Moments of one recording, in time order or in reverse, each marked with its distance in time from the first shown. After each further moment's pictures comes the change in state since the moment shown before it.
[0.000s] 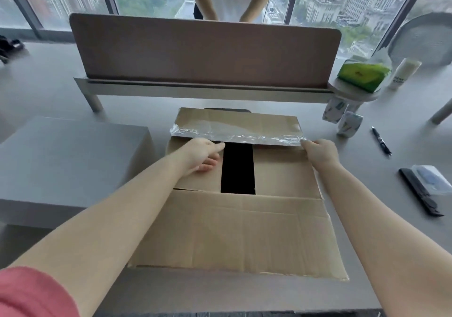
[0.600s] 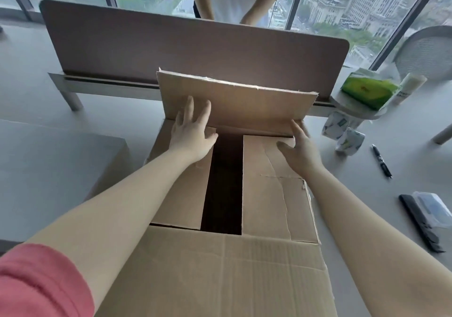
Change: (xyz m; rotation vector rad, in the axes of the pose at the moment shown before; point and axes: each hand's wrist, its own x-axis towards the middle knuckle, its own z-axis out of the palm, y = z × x) left_hand 0.078 0.033 0.000 0.831 0.428 0.326; right_hand 0.056 -0.027 0.020 -0.154 -0.081 -0.360
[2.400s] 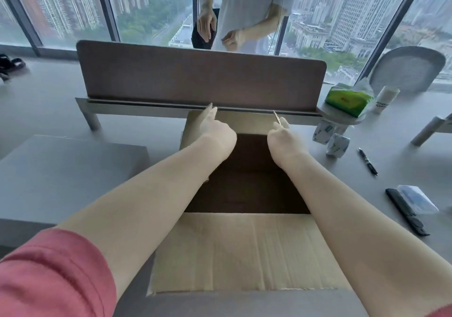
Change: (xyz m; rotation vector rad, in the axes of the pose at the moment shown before) left_hand -0.057 0.061 -0.057 1.169 -0.201 0.342; right_hand -0.052 -0.074 -0.018 -0.872 -0.075 -0.231
